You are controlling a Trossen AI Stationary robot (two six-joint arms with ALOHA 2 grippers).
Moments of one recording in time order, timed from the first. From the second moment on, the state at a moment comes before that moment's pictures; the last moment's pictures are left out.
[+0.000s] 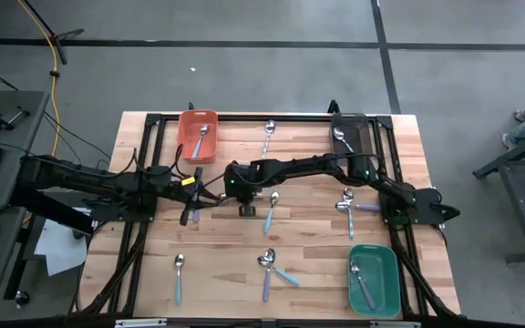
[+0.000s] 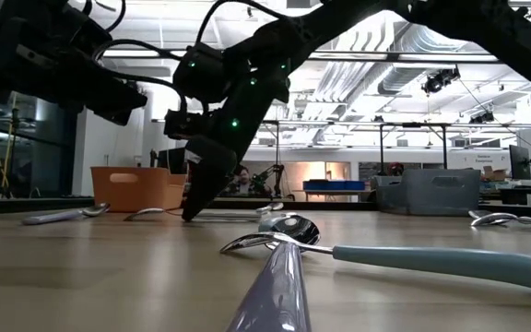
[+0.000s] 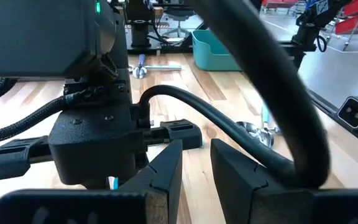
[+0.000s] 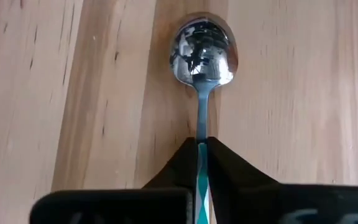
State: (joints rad) left arm 0.02 0.77 0.11 0.44 0.20 0.01; right arm -0.07 2.41 1.91 -0.61 -0.08 -0.17
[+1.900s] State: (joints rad) left arm -0.02 0.77 0.11 0.48 0.14 0.03; right arm -0.91 1.28 0.75 -0.55 0.11 0.05
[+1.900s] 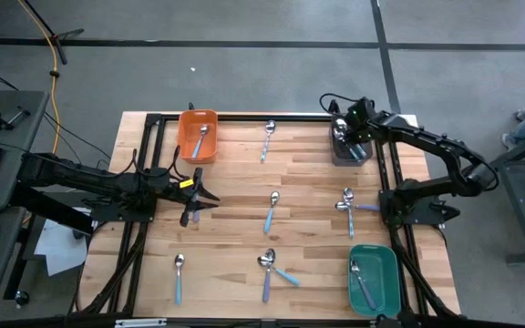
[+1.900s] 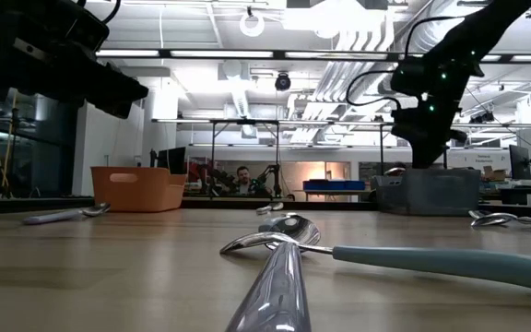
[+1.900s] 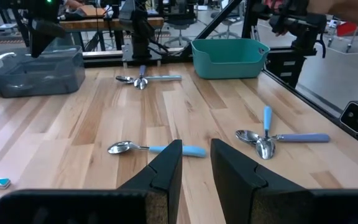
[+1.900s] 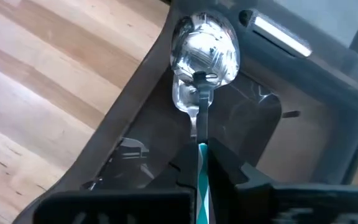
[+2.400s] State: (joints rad) left arm -0.02 0.77 0.11 0.48 0.14 0.03; right arm -0.93 1.34 0.72 -0.49 0.07 0.02
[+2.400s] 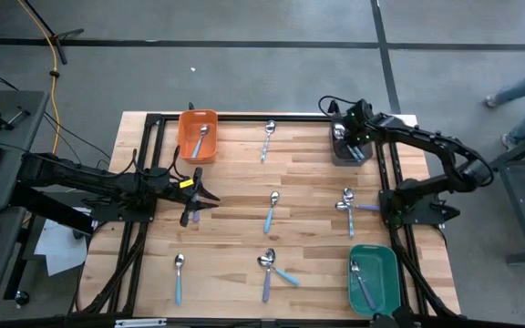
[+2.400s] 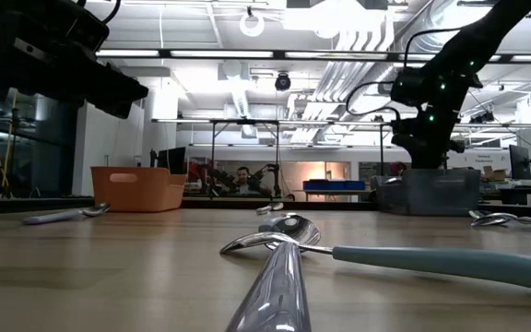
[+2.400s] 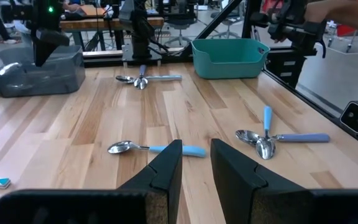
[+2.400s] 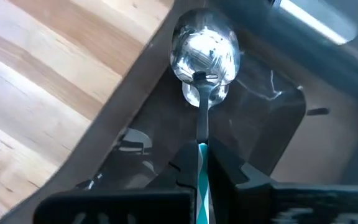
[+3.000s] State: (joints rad) left arm -0.02 0.77 0.11 0.47 0.07 0.00; right arm -0.93 1.43 0.77 -0.55 0.07 0.02
